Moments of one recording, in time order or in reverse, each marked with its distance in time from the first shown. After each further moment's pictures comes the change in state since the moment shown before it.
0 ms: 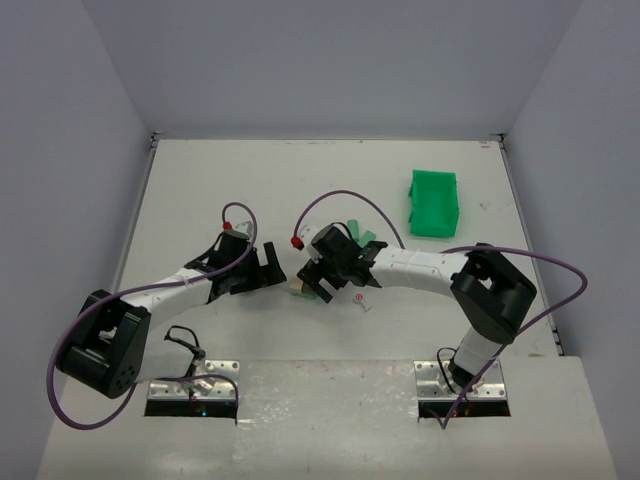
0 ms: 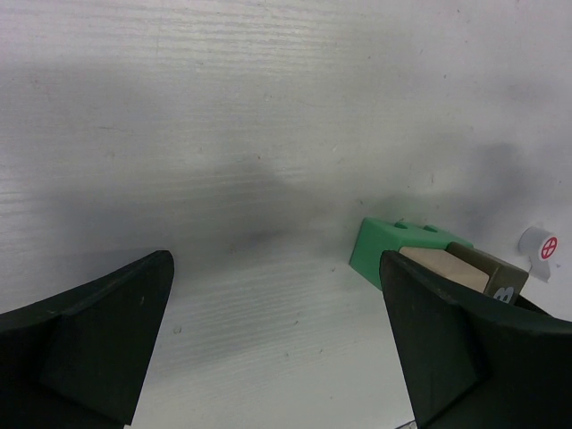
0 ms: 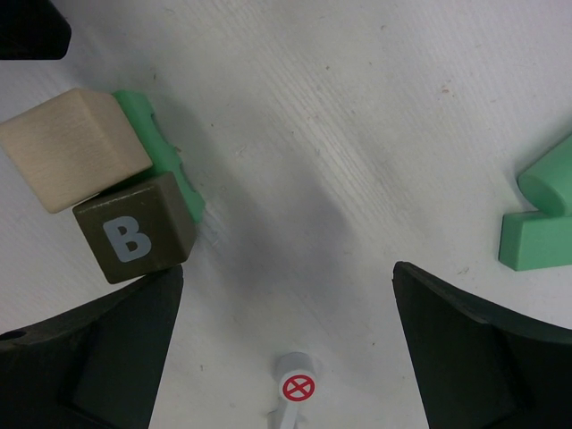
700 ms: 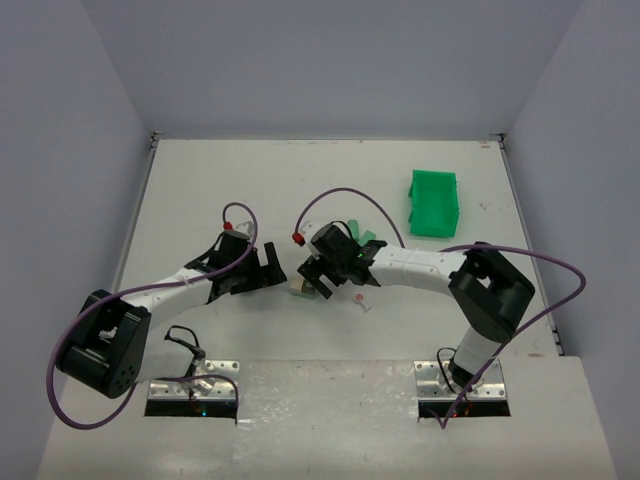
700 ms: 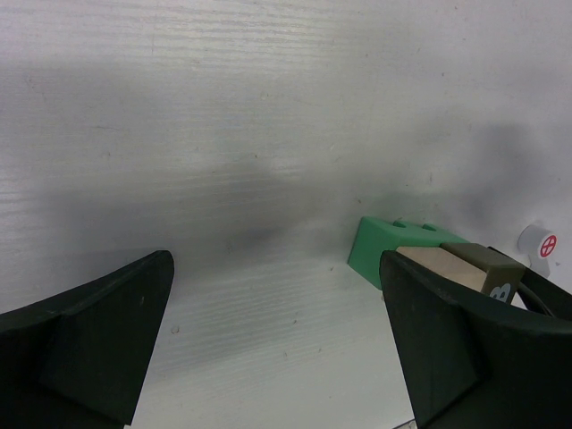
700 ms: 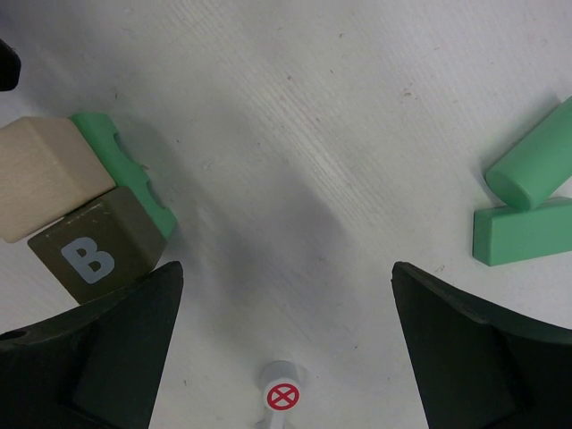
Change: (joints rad) left arm -0.002 0.001 0.000 0.001 0.001 0.000; right arm -0.006 0.012 0.008 0.016 0.057 0.014
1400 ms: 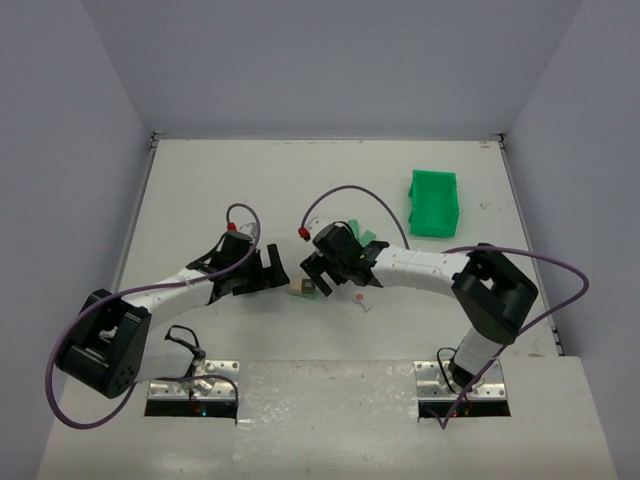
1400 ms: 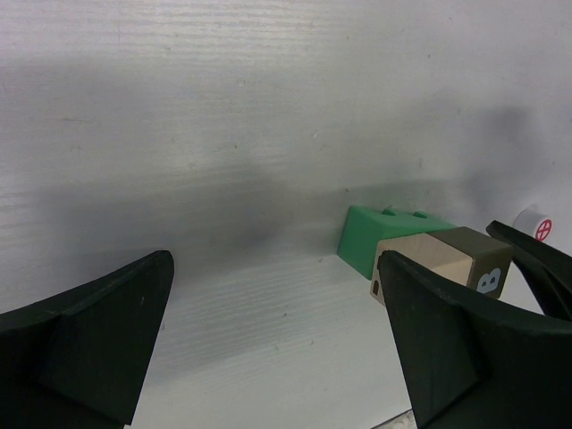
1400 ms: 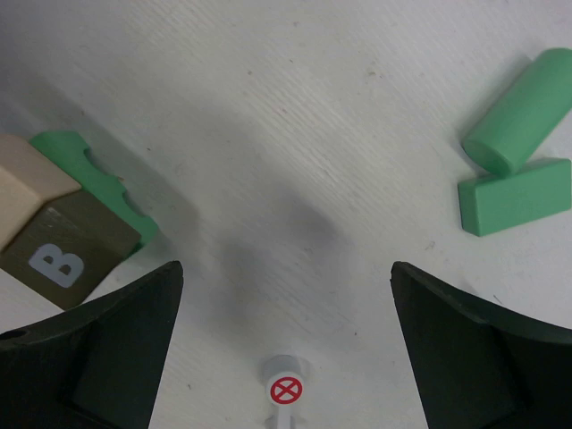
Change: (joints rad) left arm -0.020 0.000 0.000 0.002 0.016 0.003; right arm -0.003 -0.009 -0.009 0.006 0.059 0.091
